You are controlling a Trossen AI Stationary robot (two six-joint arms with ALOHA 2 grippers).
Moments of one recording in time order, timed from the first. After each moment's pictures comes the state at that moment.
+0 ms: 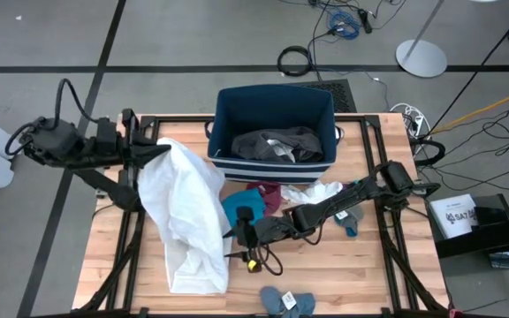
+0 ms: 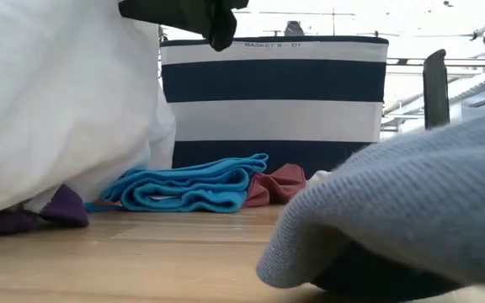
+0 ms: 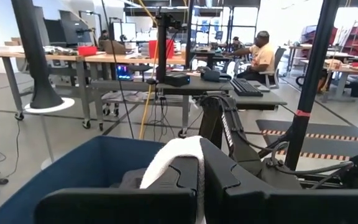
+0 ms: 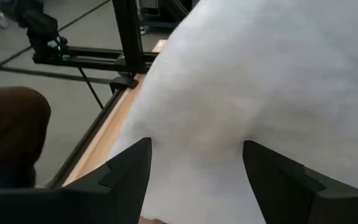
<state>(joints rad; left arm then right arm) -0.43 0.83 1.42 -0.54 -0.56 -0.01 0.33 1.96 1.38 0.21 0.10 0.09</state>
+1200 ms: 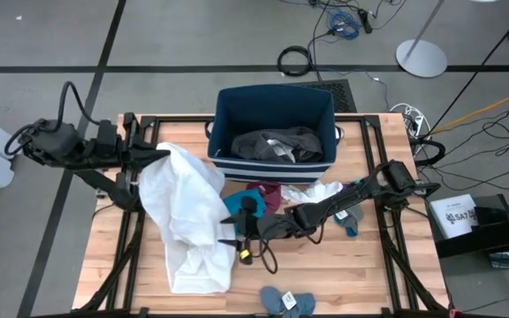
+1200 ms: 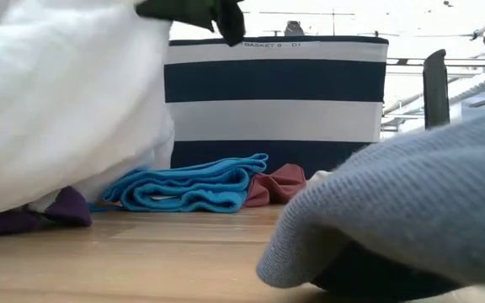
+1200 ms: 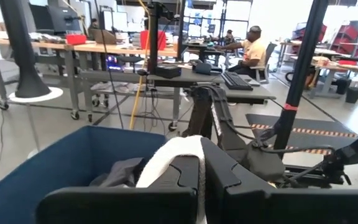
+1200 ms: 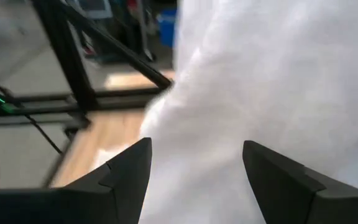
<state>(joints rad) -0.43 0.84 1.42 -0.59 -0.51 -0.07 0.33 1.95 1.38 0.27 0.32 0.19</state>
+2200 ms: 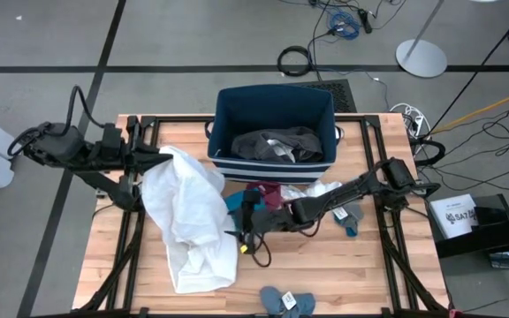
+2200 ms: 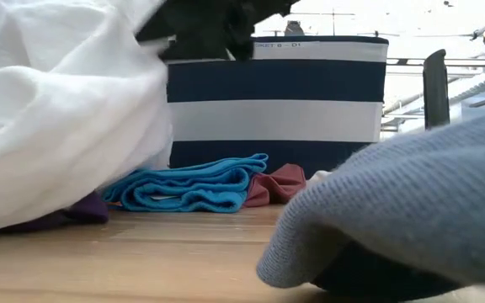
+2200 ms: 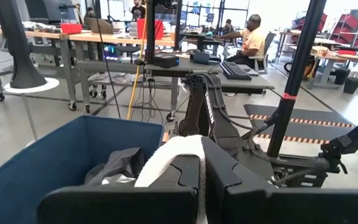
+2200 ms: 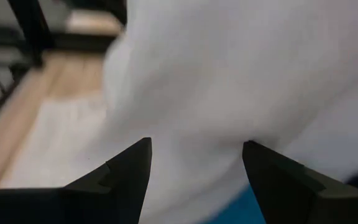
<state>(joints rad) -0.43 0.85 1.42 -0.62 -0.50 -0.10 0.28 1.94 1.38 0.09 0.33 0.09</state>
